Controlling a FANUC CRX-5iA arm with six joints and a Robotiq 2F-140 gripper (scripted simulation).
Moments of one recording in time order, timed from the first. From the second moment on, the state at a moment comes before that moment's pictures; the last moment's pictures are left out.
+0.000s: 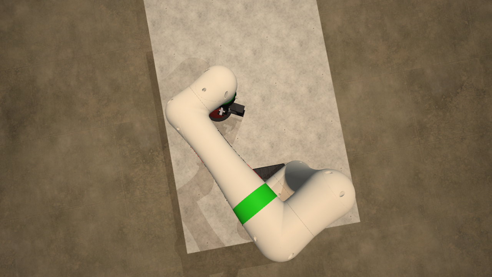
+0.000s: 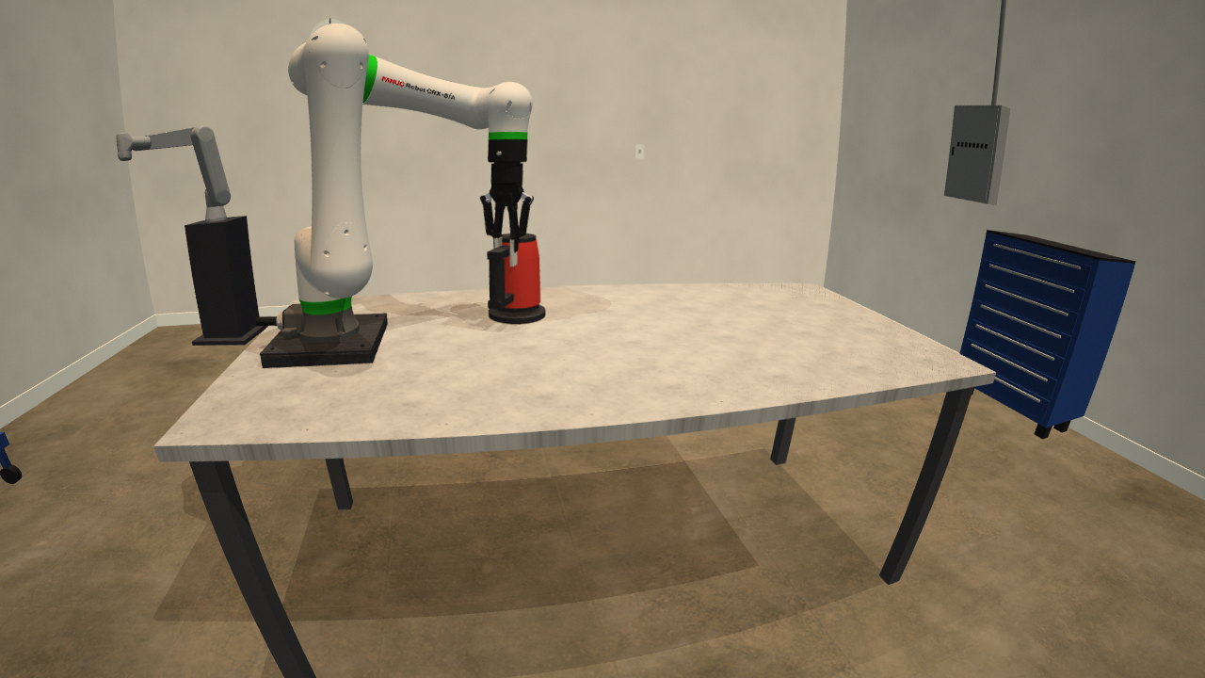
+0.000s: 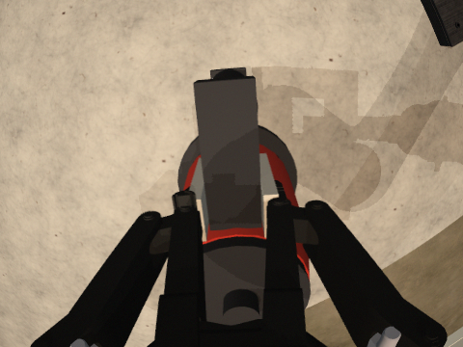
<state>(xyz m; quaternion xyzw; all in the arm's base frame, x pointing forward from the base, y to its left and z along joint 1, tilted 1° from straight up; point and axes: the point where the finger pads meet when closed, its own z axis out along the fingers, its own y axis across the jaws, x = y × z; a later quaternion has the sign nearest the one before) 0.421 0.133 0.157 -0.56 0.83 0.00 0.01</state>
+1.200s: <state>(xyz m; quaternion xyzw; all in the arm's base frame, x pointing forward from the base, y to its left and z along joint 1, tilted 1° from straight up) 0.421 0.133 0.153 -0.56 0.83 0.00 0.01</state>
